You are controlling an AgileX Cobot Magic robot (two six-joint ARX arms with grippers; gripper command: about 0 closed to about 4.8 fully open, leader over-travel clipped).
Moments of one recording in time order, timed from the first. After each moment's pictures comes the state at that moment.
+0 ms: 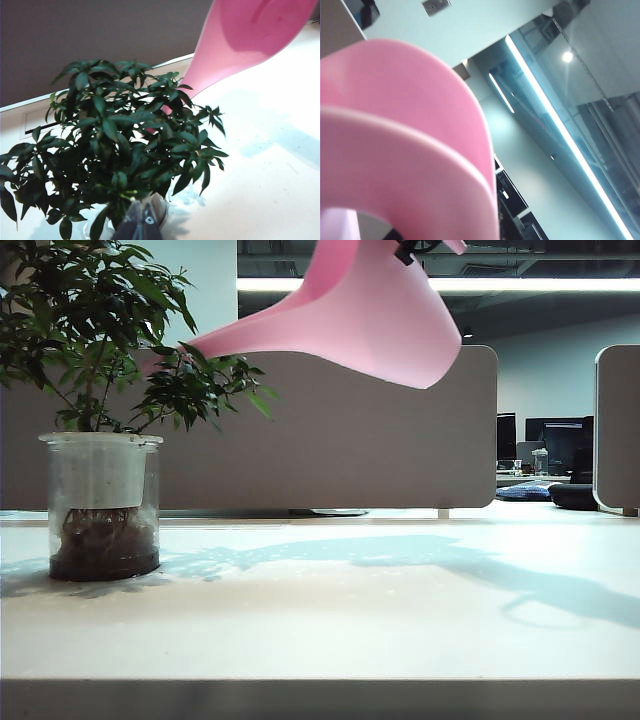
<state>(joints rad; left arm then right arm) -0.42 0.67 1.08 -0.69 -0.09 0.09 0.41 1.58 1.27 0.68 0.08 -1.13</state>
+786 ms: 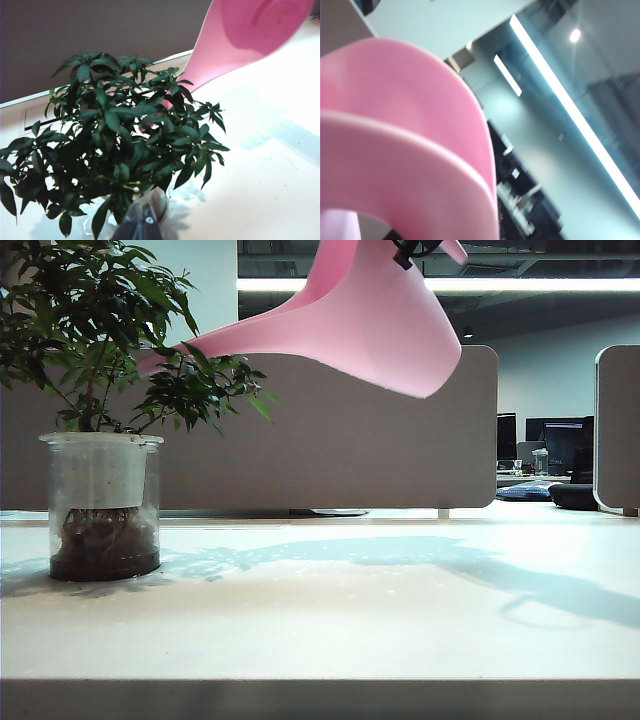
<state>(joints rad) -0.42 0.67 1.08 -0.71 -0.09 0.09 0.41 1.58 1.27 0.63 0.14 -1.07</state>
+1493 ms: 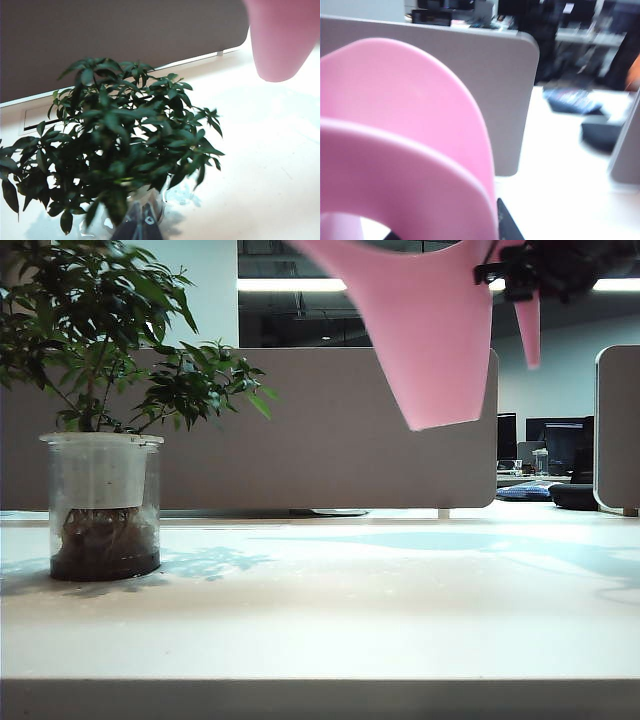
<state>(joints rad) -0.42 0.65 1.08 -0.71 -0.09 0.05 0.10 1.60 1.25 0.37 0.10 -0.06</state>
